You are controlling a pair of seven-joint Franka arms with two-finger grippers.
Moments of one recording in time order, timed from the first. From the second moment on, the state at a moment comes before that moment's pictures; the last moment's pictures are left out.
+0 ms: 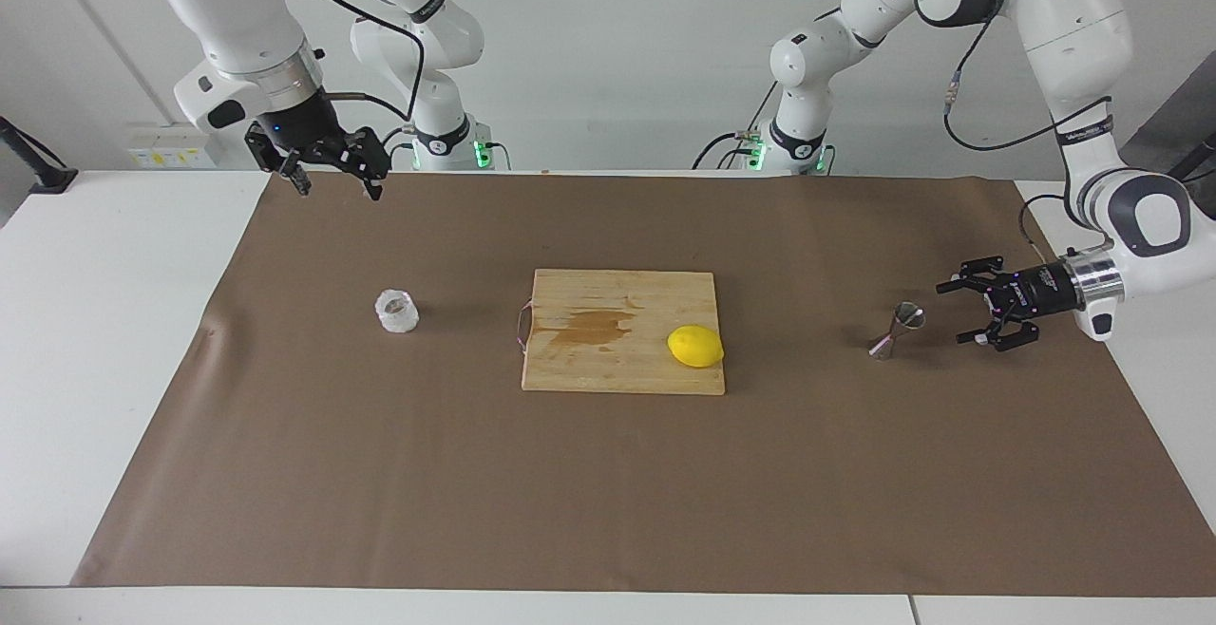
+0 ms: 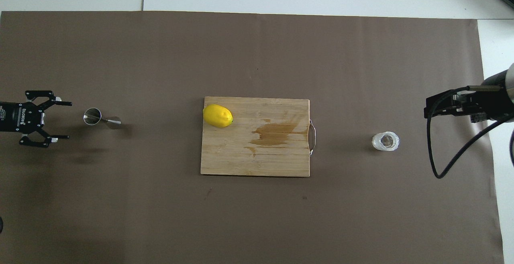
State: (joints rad) left arm 0.50 0.50 -0.04 -1.73 -0.86 1.51 -0.80; right arm 0.06 -0.01 -0.02 -1.58 0.01 1.51 0.15
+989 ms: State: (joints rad) left arm 0.48 0.54 -0.06 -1.77 -1.03 1.52 -0.80; right arm 0.06 -0.01 -0.02 -1.58 0.01 1.51 0.15
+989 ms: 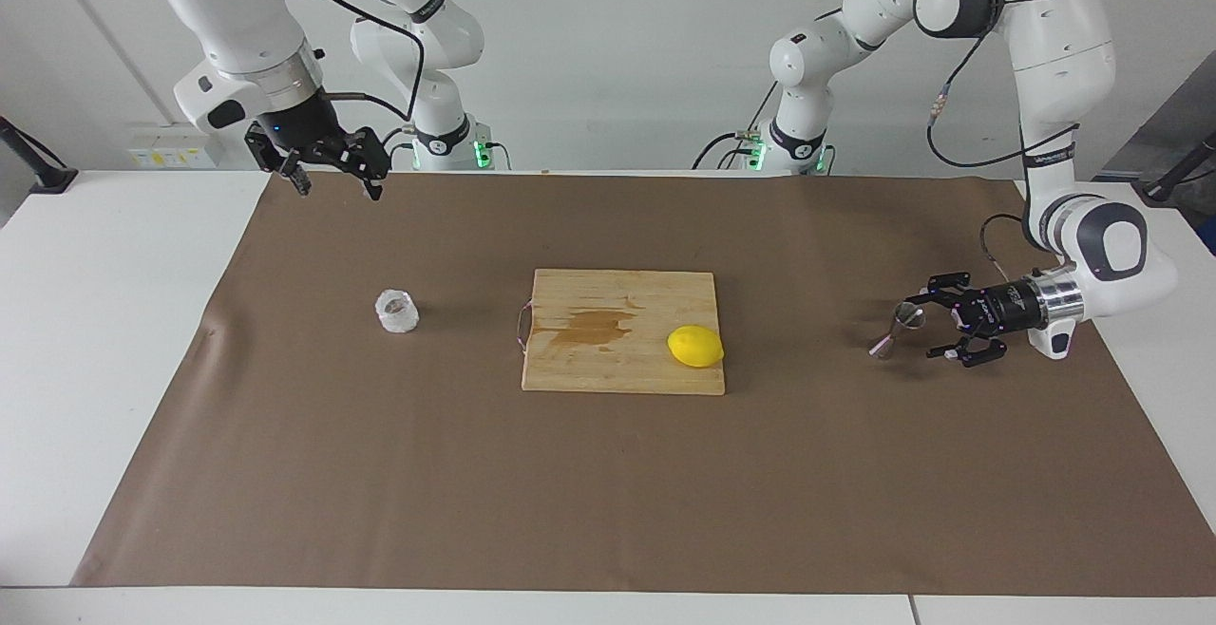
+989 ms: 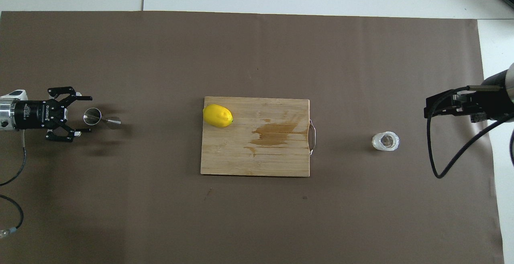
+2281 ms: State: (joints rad) left arm 0.48 0.54 -0.07 -1.81 -1.07 1.51 -0.72; right arm 0.06 -0.01 -0.02 -1.58 0.01 1.51 0.15
